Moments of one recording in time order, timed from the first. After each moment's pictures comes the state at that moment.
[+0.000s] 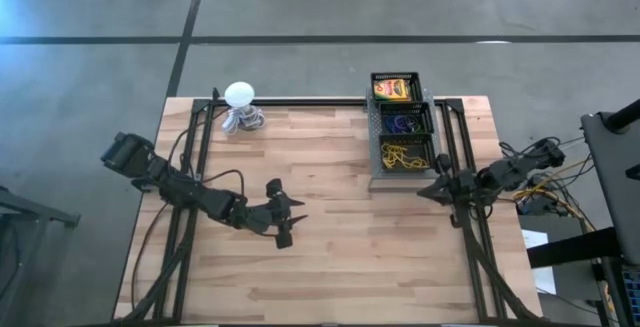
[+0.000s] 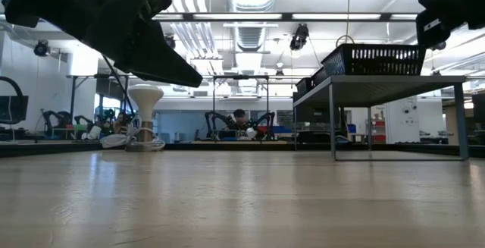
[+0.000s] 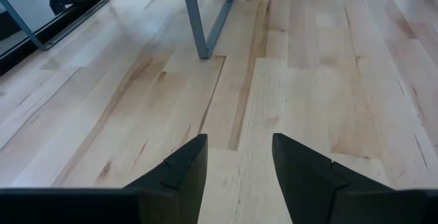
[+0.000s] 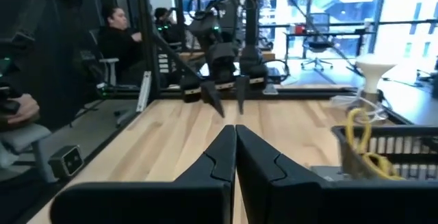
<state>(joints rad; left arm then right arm) -0.40 1.52 0.59 0.35 -0.56 -0.24 0.47 0.00 0.16 -0.15 0.34 0.07</state>
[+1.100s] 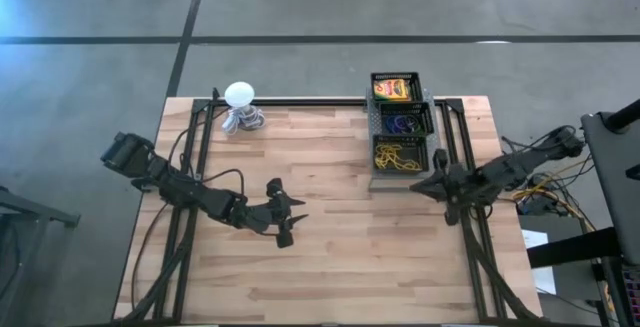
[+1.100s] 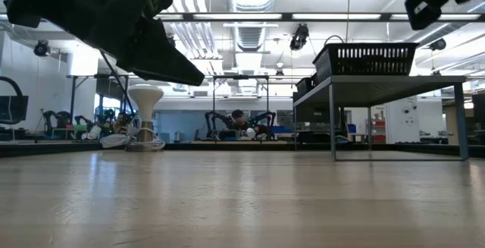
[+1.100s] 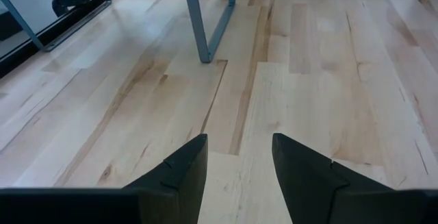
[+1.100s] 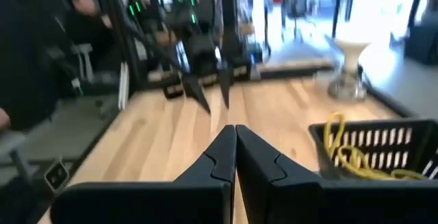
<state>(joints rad) -0.39 1.52 0.59 0.37 -0.56 -0.24 0.47 0.32 0.36 -0.16 0.43 0.19</state>
